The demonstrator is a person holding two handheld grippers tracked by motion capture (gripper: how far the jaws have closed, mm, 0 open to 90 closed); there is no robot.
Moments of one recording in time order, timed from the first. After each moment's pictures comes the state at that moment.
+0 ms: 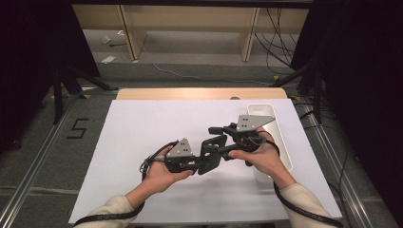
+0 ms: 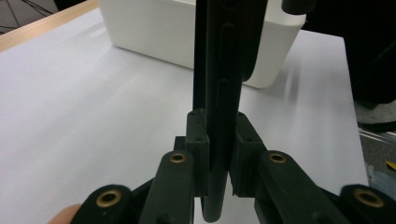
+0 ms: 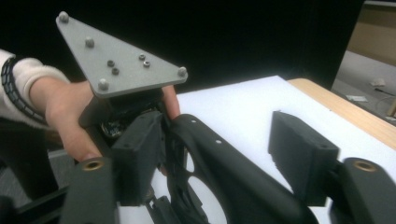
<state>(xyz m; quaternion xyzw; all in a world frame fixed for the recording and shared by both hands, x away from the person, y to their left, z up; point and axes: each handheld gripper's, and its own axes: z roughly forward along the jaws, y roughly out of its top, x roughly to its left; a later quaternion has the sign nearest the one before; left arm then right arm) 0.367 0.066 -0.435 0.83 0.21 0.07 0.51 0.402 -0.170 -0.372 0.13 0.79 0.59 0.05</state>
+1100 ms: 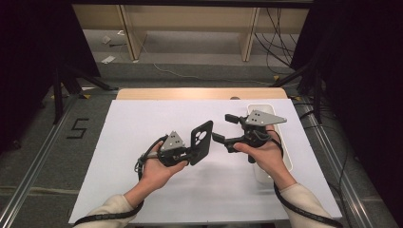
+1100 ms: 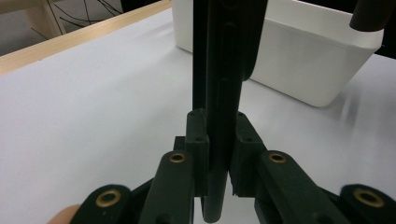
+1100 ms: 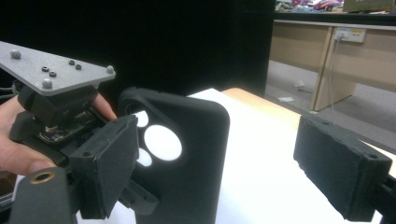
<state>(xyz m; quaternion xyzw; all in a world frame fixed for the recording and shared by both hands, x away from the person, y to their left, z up) 0.375 0.081 -0.429 0.80 0.30 0.13 0.50 0.408 -0.187 -0.374 0.23 0.75 0.61 0.14</state>
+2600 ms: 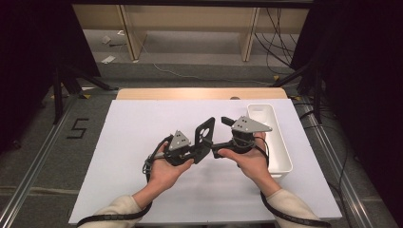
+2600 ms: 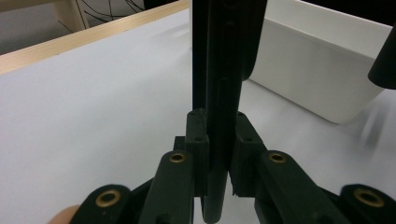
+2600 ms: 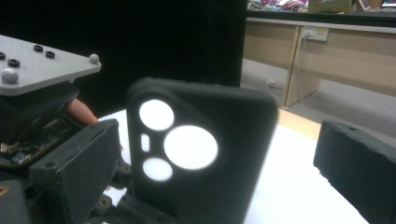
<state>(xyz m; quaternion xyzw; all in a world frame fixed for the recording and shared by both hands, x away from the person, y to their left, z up) 0.373 0.059 -0.428 0.79 0.34 0.15 0.49 0.397 -0.154 -0.389 0.27 0.74 0.59 0.19</state>
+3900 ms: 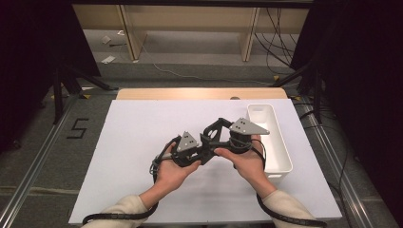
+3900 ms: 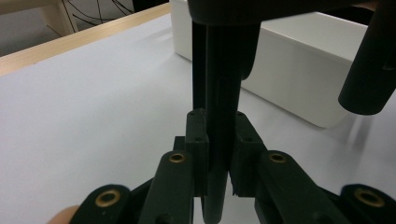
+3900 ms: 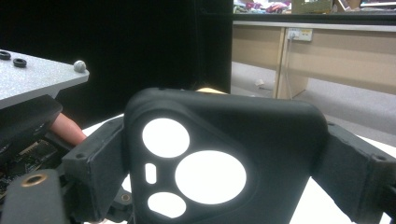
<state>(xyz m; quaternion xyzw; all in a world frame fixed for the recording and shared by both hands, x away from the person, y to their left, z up) 0.371 0.044 -0.428 0.79 0.33 0.15 0.50 0.396 -0.148 -0.397 0.29 0.72 0.60 0.20</state>
